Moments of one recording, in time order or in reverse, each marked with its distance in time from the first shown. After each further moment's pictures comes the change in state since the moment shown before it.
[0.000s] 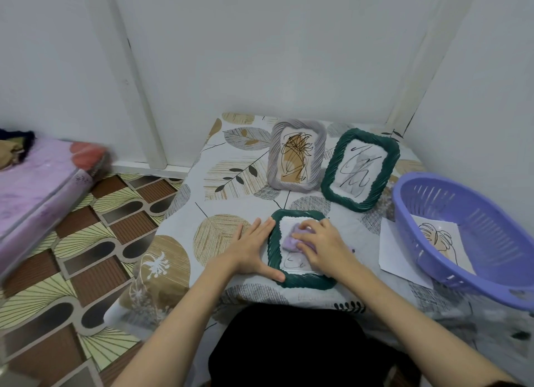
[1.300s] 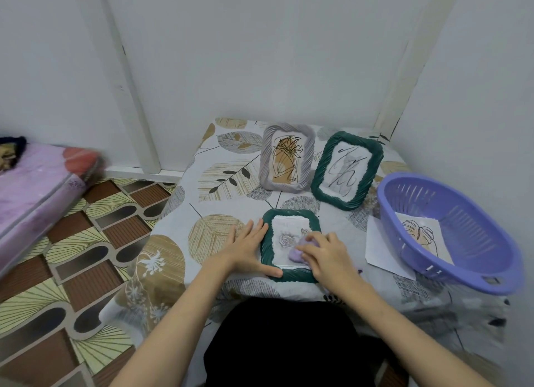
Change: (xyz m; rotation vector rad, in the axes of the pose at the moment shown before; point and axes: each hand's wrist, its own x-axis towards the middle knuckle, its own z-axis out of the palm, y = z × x) left_hand -0.013 0.019 -0.001 0.013 -0.030 -0.062; right_hand -0.045 0.000 -0.003 -0.107 0.198 0.042
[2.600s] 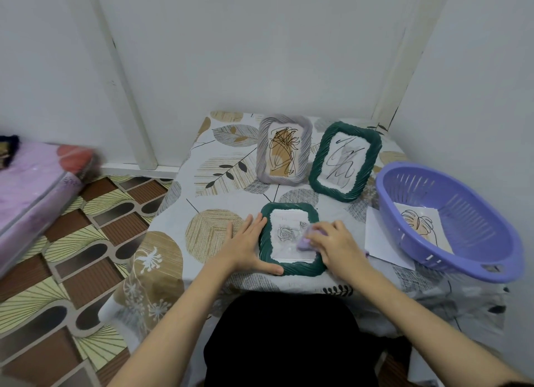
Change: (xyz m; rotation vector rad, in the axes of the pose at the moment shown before) left_hand -0.003 0.004 0.006 0.007 0.078 0.003; right_hand 0.001 0.024 -0.001 0.044 -0.034 -0.049
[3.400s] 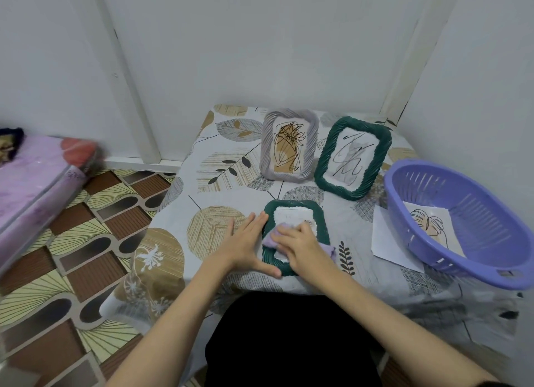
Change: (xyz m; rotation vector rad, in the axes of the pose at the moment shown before) left_hand 0.004 -0.012 0.003 0.021 0.011 0.030; right_hand 0.029 -0.061 0.024 0.217 -0.029 -0.073
